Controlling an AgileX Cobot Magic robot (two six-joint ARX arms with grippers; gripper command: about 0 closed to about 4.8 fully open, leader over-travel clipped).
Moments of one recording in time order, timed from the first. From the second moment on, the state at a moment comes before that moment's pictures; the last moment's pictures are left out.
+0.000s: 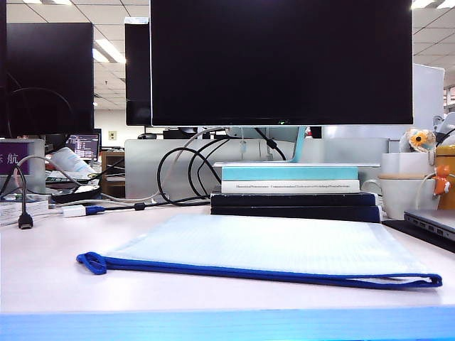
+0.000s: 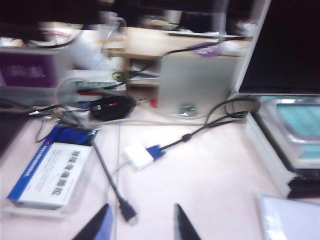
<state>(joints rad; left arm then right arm) 0.23 0.84 0.75 -0.11 0.38 0.01 0.09 0.91 0.78 0.13 -0.57 0.03</state>
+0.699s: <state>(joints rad) 0.14 0.25 0.35 0.02 0.15 0.00 0.14 0.41 0.18 0.51 -0.06 0.19</state>
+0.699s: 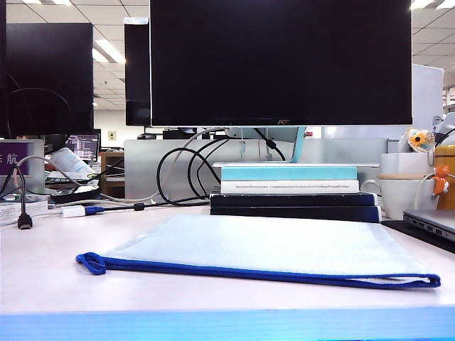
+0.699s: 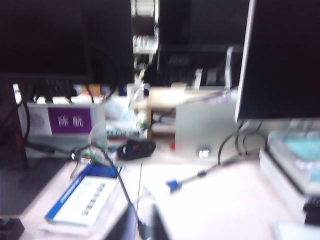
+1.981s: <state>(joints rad) 0.13 0.01 0.07 -0.20 -0.03 -0.15 0.14 0.00 0.01 -0.05 0.18 0.23</state>
